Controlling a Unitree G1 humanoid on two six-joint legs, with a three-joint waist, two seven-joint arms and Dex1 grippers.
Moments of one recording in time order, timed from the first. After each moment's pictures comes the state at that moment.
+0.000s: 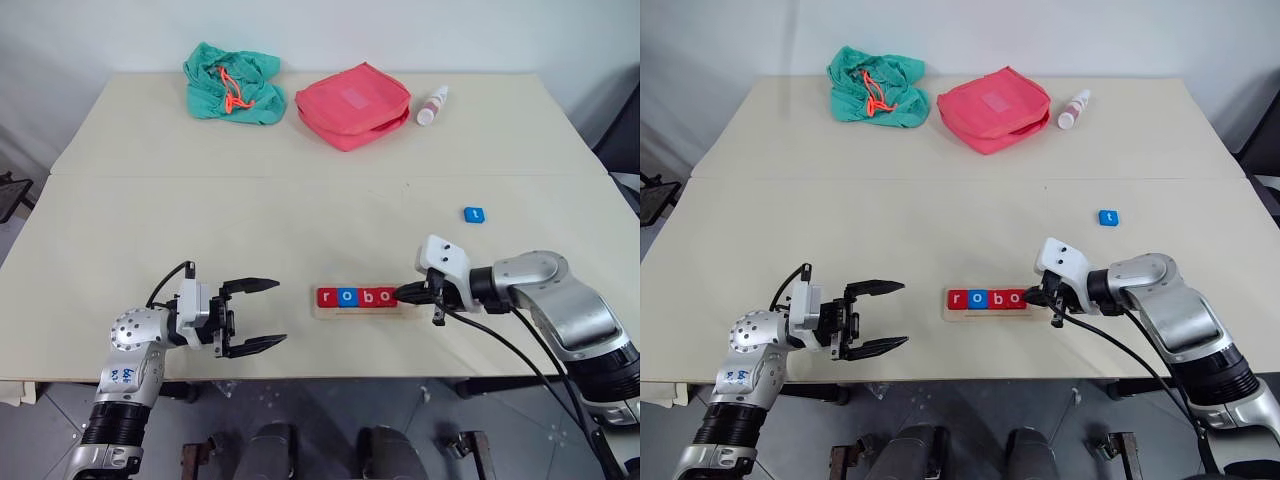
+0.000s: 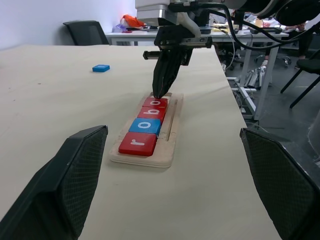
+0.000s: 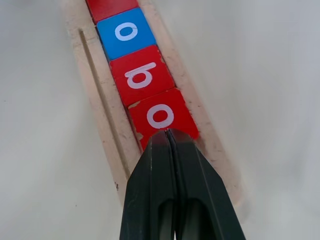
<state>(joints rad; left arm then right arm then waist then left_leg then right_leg) -0.21 0.49 0.07 0.13 -0.50 -0.18 -1.31 -0.51 -0.81 0.21 -0.18 0.24 0.70 1.11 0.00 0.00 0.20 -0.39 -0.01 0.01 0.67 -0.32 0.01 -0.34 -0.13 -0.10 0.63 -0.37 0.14</state>
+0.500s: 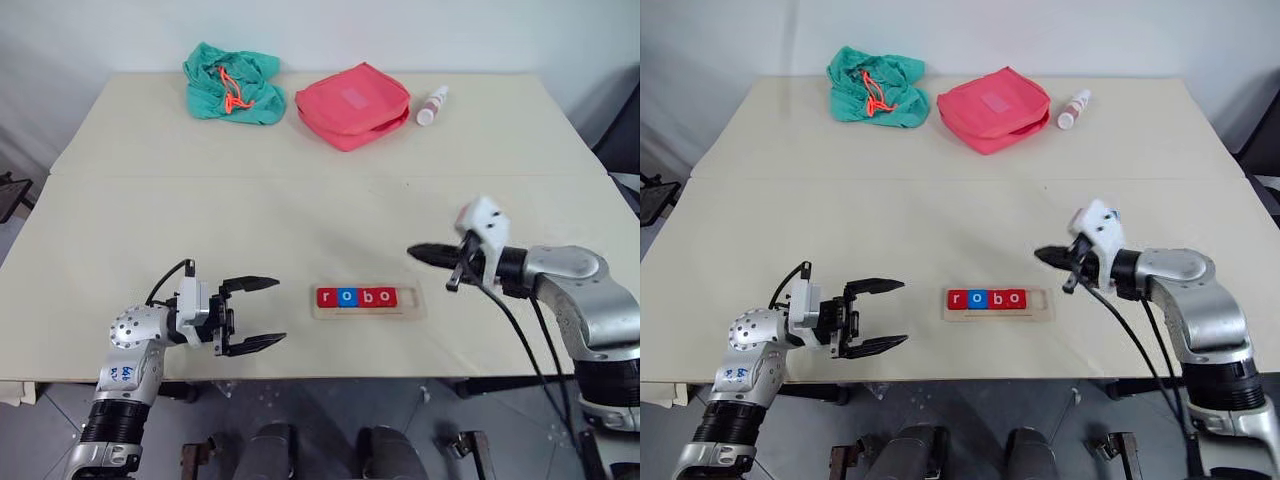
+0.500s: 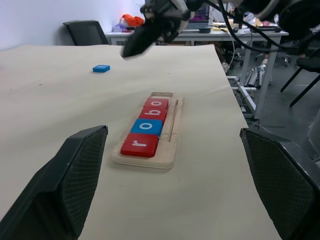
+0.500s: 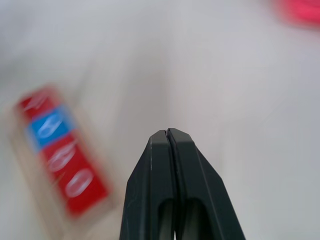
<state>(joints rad) -0.23 0.51 0.07 0.12 -0.50 -0.16 -1.31 -0.38 -0.67 -0.18 -0.19 0.36 0.63 0.87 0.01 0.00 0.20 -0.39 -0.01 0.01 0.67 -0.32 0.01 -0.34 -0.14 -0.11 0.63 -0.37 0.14</state>
